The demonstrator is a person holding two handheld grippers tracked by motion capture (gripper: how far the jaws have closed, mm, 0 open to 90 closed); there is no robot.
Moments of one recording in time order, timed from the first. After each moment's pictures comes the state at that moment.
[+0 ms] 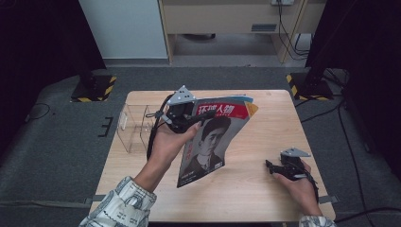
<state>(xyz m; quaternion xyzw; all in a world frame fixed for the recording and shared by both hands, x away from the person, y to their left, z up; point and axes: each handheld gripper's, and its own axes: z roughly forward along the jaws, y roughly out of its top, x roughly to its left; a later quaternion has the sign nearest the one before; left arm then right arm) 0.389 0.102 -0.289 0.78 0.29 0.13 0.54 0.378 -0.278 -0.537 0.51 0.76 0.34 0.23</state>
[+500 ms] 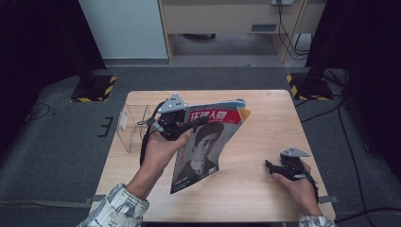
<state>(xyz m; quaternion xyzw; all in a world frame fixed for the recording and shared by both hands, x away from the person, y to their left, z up) 0.374 0.118 -0.298 0.78 0.29 0.13 0.54 0.378 -0.277 -0.537 0.51 0.75 0.34 0.22</state>
